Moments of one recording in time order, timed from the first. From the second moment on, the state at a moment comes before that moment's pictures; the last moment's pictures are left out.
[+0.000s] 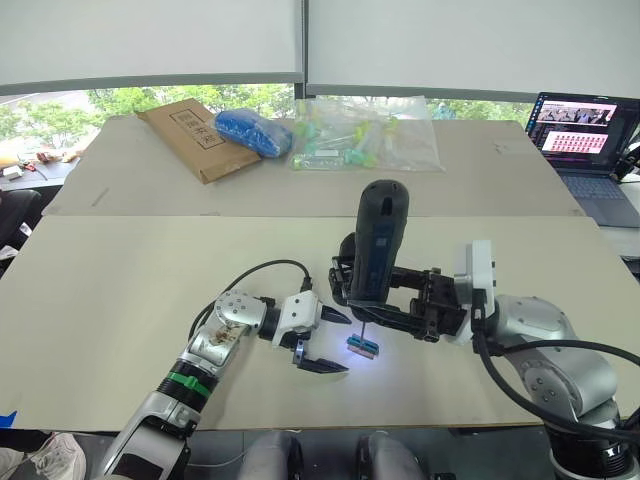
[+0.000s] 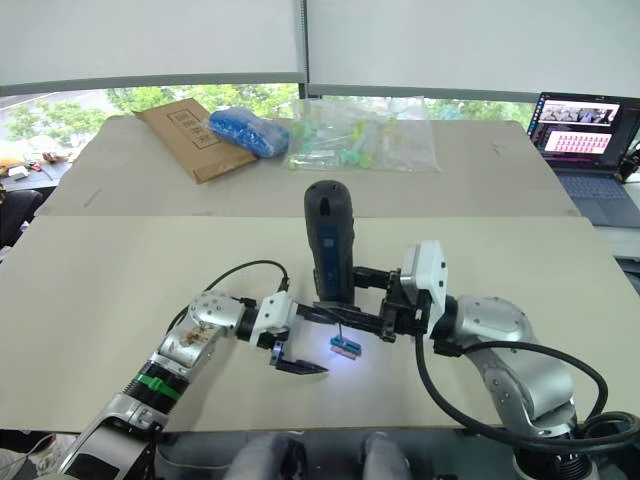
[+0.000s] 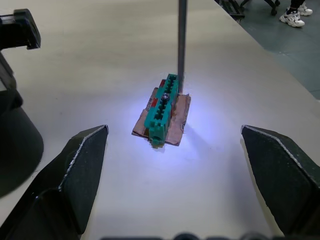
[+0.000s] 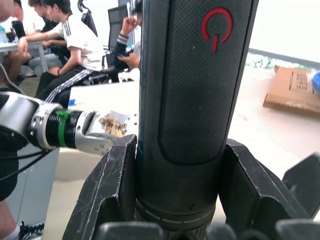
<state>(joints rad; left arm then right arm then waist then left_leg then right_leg) -0.47 0.37 -0.35 0.25 -0.14 -0.04 -1.33 -0.19 -0.56 -0.02 -0.58 0.64 0.45 0.91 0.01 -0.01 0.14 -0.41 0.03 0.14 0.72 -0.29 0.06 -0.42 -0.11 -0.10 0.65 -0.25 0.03</state>
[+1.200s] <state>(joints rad) -0.53 0.34 -0.37 0.33 -0.12 -0.09 -1.33 -0.19 -0.56 -0.02 -0.54 0.63 0.39 0.95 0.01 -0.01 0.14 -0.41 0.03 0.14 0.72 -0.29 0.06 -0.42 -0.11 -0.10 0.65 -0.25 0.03</state>
